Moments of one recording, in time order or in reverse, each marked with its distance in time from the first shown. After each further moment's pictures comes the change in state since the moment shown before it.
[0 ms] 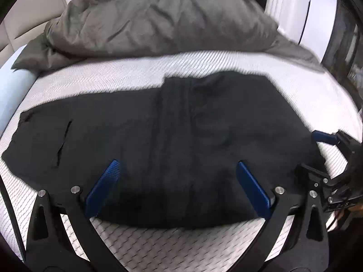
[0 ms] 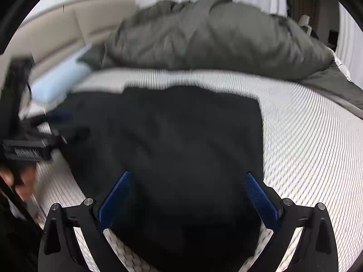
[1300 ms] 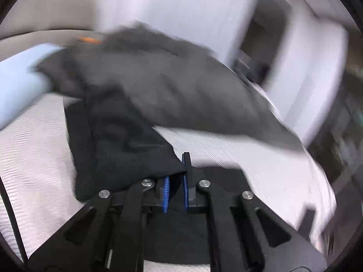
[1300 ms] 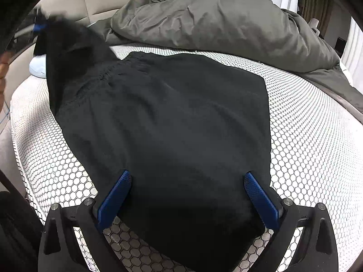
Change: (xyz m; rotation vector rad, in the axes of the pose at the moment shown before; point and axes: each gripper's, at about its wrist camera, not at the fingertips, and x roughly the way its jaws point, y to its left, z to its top) left arm -0.081 -0.019 0.043 -0.223 -0.335 -0.192; right arm 0.011 0.000 -0.019 -0.069 0.049 -0.020
